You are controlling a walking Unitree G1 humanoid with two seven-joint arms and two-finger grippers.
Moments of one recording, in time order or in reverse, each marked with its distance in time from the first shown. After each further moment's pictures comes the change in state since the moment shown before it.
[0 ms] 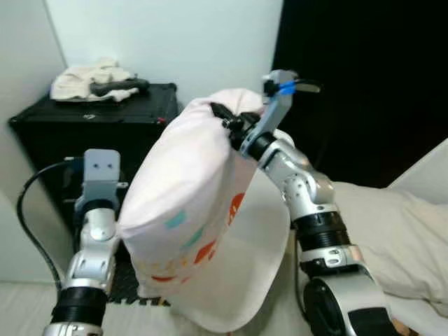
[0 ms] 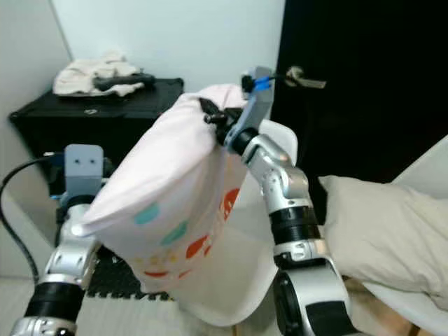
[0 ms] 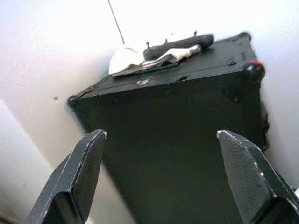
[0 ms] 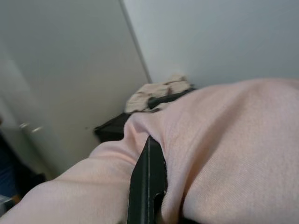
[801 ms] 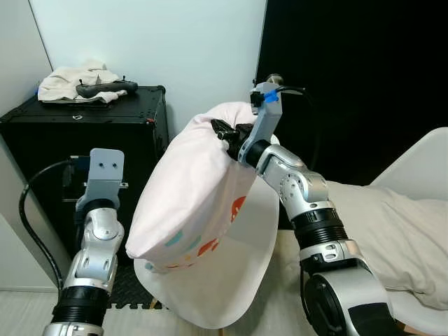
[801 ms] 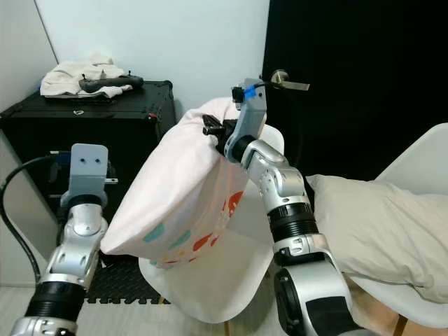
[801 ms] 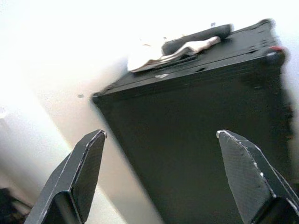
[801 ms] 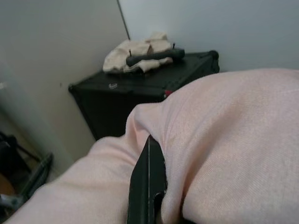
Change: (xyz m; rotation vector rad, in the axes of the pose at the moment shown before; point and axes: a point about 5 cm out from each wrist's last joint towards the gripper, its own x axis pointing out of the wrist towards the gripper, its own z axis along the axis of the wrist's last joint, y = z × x) left arm 0.001 0.009 -0.004 0.126 0.026 0.095; right arm 0.004 -0.006 -0.027 -0.100 0.207 -0.058
